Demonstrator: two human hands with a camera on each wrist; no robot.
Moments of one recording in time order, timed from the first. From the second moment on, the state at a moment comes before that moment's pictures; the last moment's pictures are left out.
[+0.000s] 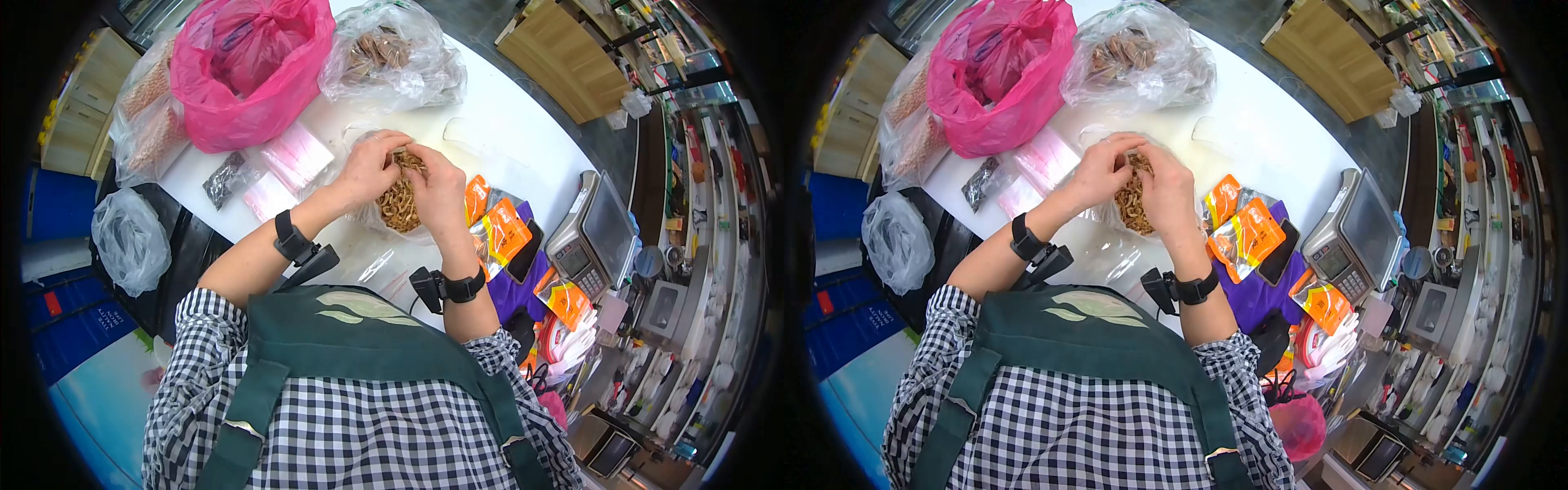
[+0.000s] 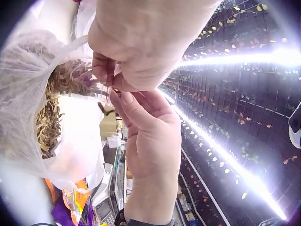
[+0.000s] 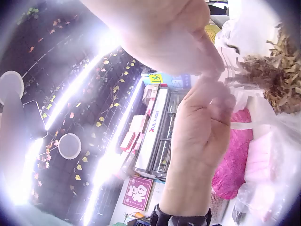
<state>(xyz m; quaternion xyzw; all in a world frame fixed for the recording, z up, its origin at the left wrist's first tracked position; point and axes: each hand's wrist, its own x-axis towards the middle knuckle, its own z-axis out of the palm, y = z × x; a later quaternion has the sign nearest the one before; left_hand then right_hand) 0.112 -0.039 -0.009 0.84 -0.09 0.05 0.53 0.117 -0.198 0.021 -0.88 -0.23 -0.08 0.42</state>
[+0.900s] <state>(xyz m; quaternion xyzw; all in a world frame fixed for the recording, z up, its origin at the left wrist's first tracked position) 0.104 -0.022 -0.001 0.66 -0.06 0.01 0.75 0.123 -0.225 0.019 -0.77 -0.14 -0.04 0.62</state>
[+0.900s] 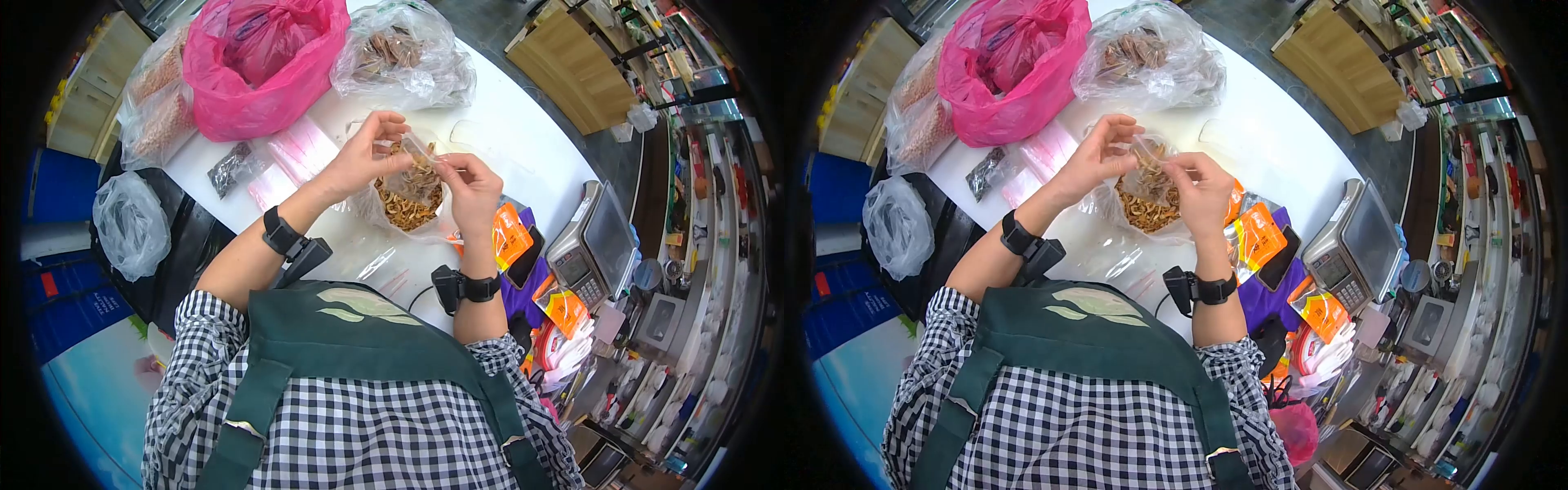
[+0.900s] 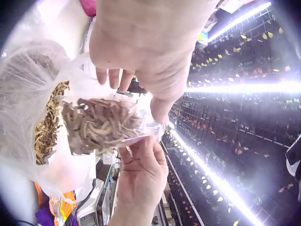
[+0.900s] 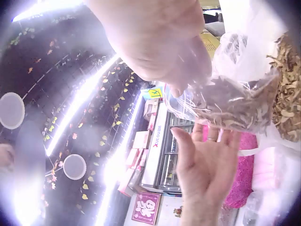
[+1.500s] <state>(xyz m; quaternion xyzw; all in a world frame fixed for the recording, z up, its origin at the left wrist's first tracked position) 0.087 -0.020 -0.012 0.54 -0.04 -0.20 0.82 0.136 -0.241 0.033 -0.70 -0.14 0.03 0.70</state>
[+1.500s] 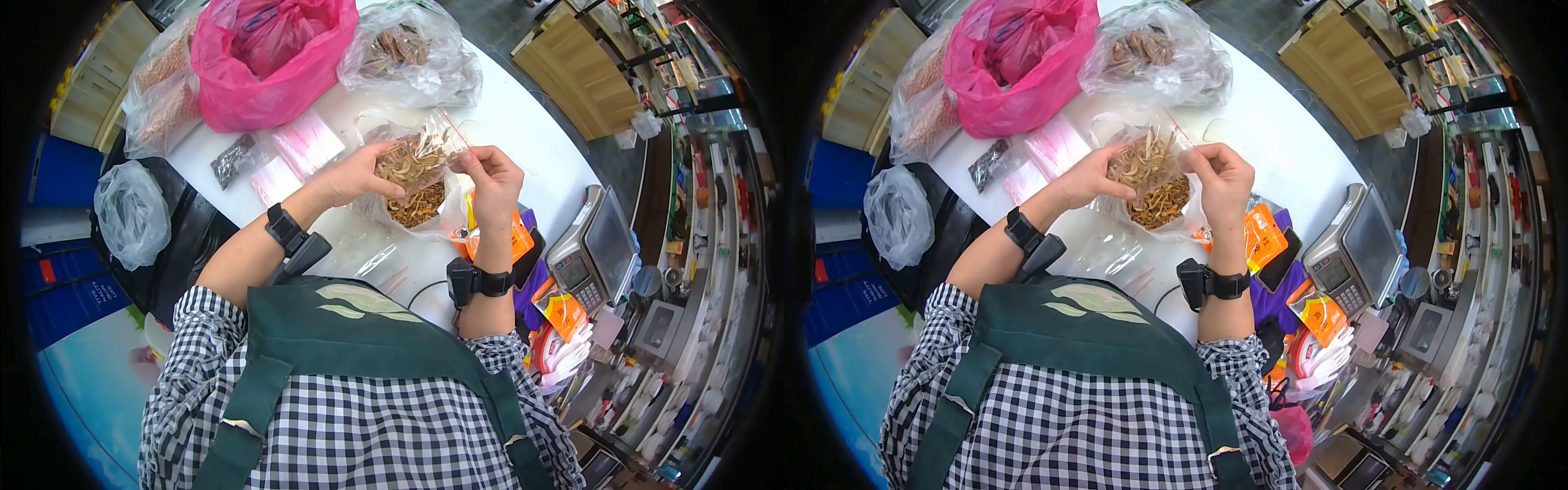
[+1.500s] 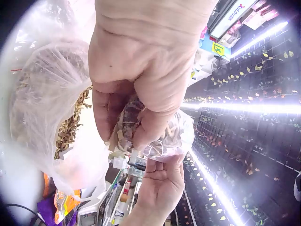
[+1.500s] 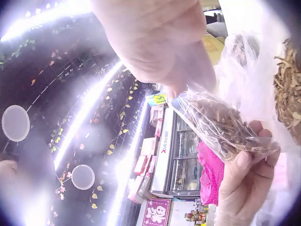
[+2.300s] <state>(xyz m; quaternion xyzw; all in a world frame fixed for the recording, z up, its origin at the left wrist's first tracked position) 0.085 -0.022 0.006 0.59 -0.06 -0.15 0.79 0.117 -0.223 0.023 -0.68 -0.12 0.06 0.72</state>
